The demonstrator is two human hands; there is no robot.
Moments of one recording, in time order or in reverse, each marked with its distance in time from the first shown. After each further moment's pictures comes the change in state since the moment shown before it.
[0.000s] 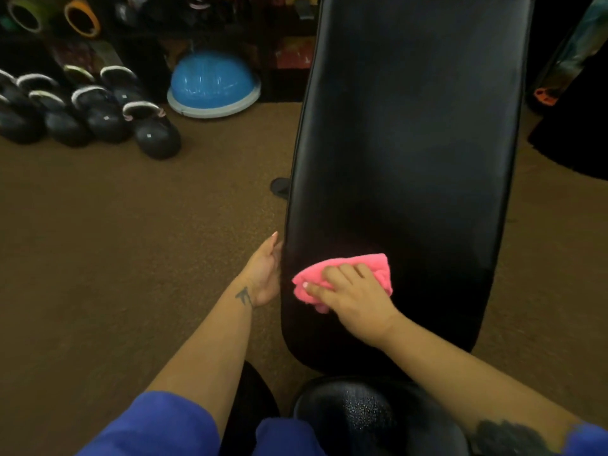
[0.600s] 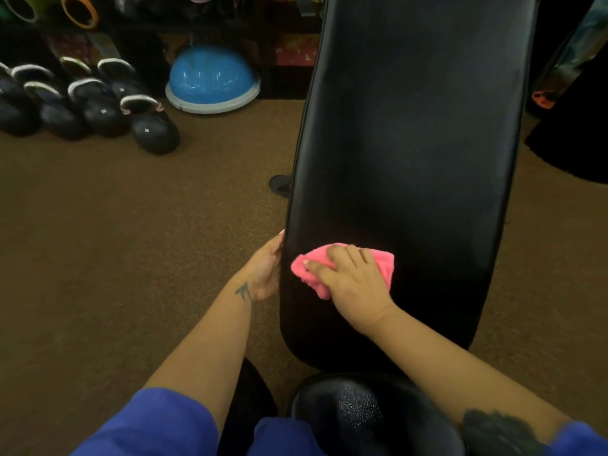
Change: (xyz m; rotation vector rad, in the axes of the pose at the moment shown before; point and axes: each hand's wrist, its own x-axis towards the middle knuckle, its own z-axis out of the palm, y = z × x) left_hand -0.009 0.003 0.007 0.094 -0.040 0.062; right_hand 0.012 -0.001 -0.004 0.004 0.054 0.139
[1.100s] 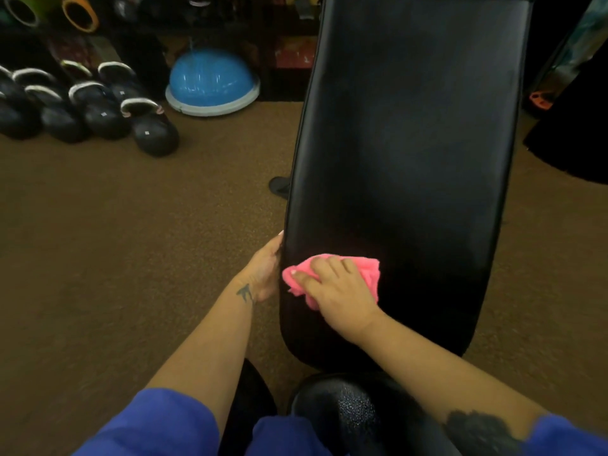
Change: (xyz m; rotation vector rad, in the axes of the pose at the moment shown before) left_hand 0.000 0.000 0.003 0.030 0.023 0.014; right_hand -0.002 -0.016 0.009 0.006 -0.029 -0.067
